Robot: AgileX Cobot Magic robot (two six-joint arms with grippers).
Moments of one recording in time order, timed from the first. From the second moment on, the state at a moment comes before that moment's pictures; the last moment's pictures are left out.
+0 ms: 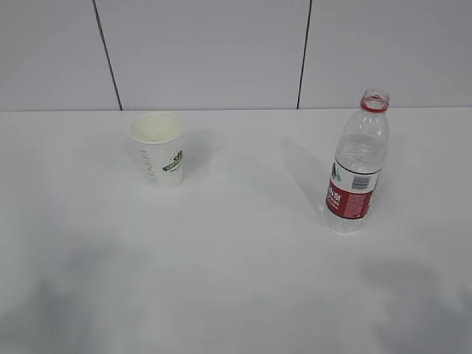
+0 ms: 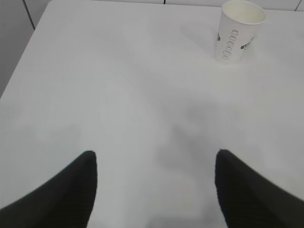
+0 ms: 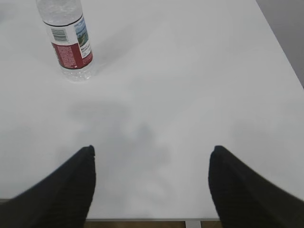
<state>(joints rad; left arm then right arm) -0.05 0.01 -0.54 0.00 1.11 -0.12 0.03 -0.02 -0.49 -0.08 1.16 -0.01</state>
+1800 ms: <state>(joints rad) -0.05 0.01 -0.54 0.00 1.11 -0.12 0.03 -0.02 -0.49 -0.08 1.15 -0.01</state>
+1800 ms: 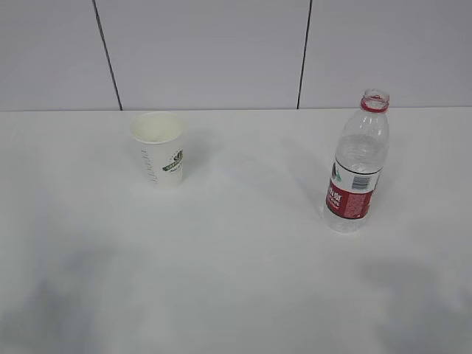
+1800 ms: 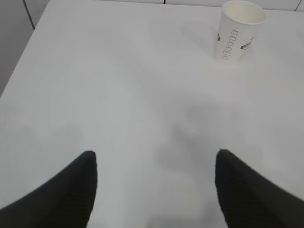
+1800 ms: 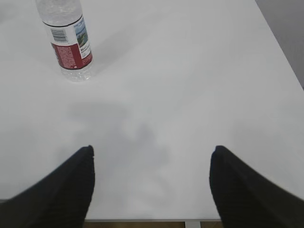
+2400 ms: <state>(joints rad) -0.05 0.01 -0.54 -0.01 1.11 -0.12 0.03 -0.02 -0.49 -0.08 1.15 -0.01</state>
